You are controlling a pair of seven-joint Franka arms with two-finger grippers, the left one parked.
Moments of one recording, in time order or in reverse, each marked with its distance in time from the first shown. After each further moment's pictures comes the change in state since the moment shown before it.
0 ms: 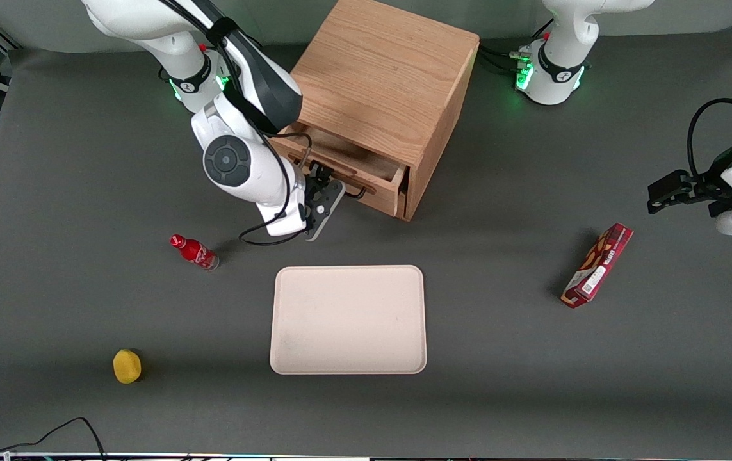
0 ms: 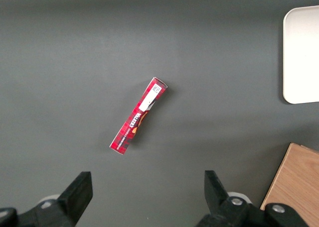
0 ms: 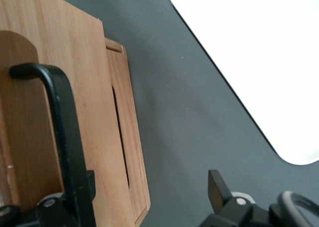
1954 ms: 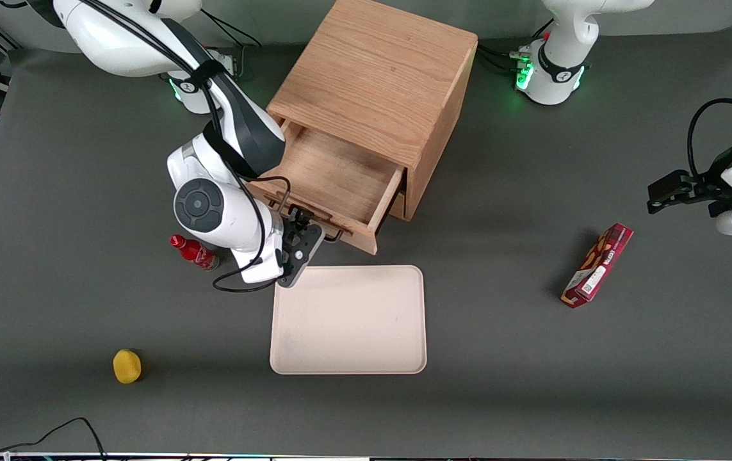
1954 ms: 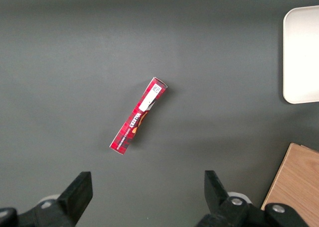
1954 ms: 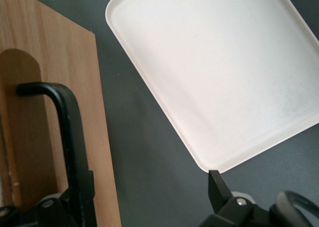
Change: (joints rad) arm -0.040 0.155 -0.041 0.241 -0.127 -0.039 -0.062
